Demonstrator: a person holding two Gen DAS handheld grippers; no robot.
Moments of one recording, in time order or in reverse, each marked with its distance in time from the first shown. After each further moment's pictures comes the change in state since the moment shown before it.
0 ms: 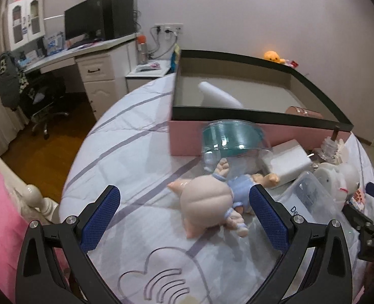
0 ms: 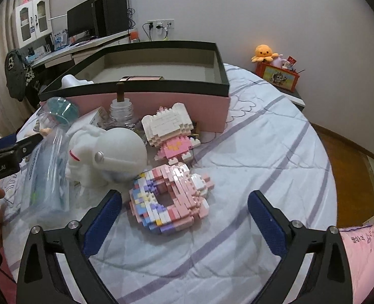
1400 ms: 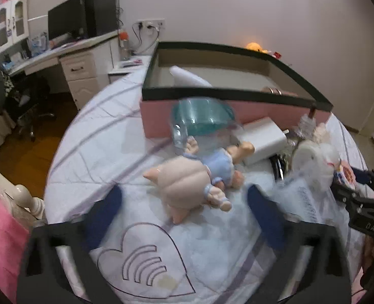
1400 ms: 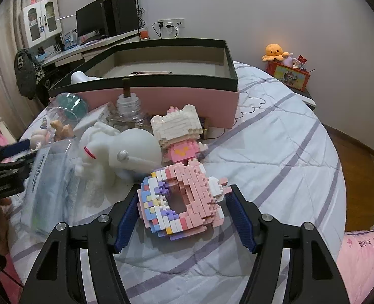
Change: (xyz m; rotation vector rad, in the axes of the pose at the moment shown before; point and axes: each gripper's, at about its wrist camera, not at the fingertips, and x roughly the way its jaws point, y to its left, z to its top) left arm -0.015 -0.009 -0.016 0.041 0.015 -0.082; right arm 0.002 -0.005 -0.006 -0.006 0.001 0.068
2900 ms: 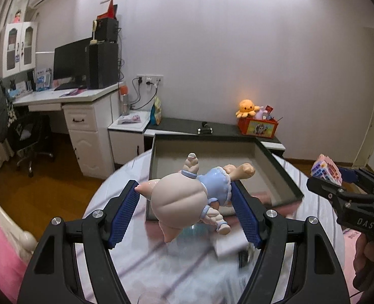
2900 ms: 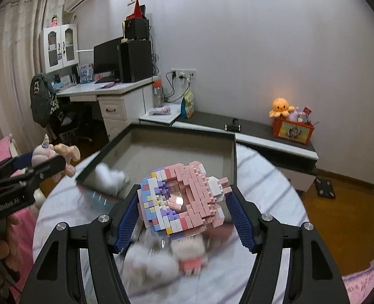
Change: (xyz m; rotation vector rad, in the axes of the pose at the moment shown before) left arm -0.063 -0.002 0.088 0.001 -0.292 -0.025; right arm -0.057 0.012 0.112 -0.062 -0.263 0.039
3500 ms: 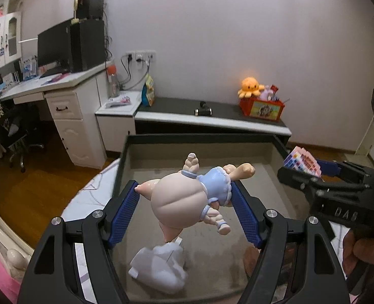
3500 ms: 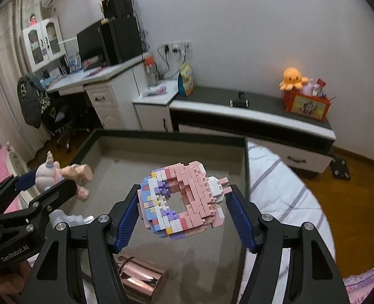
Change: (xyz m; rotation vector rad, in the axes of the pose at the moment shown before) left arm 0.141 -0.016 0.038 0.017 0.166 -0.006; right arm 0.138 -0.041 0.043 0.088 0.196 0.051
